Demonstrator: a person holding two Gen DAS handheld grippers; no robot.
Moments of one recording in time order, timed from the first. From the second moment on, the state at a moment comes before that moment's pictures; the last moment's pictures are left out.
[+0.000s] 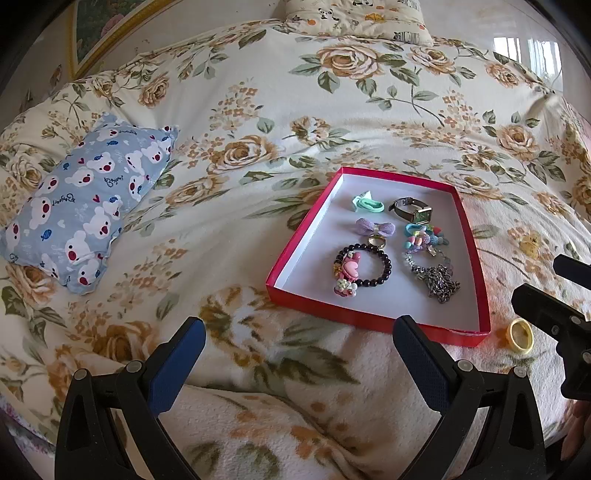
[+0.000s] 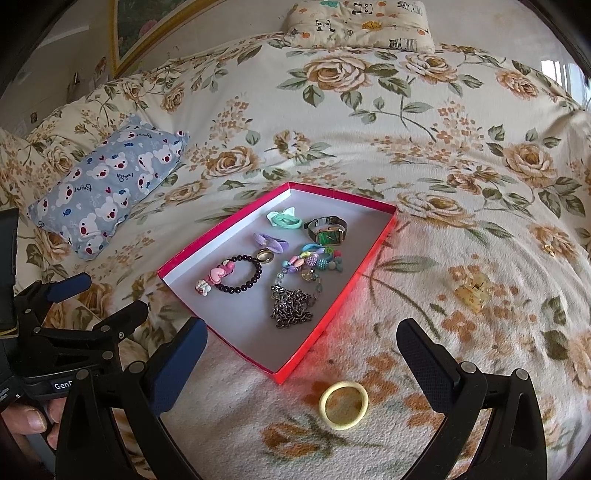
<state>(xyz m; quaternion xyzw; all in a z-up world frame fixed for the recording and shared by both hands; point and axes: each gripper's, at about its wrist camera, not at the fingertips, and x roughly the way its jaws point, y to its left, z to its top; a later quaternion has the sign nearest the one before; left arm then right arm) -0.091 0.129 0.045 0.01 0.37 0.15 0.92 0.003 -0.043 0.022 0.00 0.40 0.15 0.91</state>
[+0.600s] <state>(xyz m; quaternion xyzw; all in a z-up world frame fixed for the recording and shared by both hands) -0.088 0.126 0.044 0.01 0.38 0.15 0.91 0.003 -0.043 0.022 0.00 0.40 0.15 0.90</state>
